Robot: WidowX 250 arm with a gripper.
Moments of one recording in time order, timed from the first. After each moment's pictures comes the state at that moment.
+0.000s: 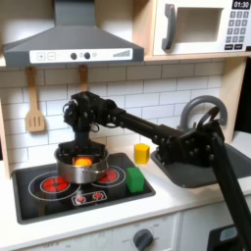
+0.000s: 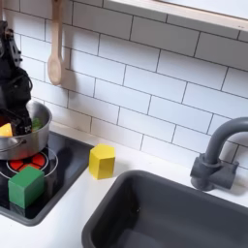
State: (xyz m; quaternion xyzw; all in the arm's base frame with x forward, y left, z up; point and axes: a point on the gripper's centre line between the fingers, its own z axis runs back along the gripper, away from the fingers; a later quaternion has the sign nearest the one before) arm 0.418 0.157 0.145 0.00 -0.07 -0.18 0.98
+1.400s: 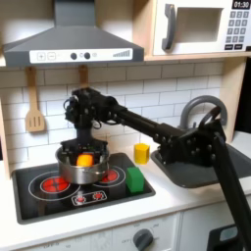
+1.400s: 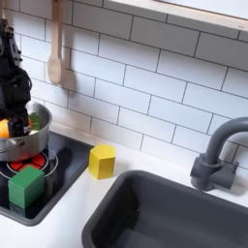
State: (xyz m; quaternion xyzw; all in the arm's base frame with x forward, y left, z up) arm 0.408 0.153 0.157 -0.01 -0.06 -0.19 0.98
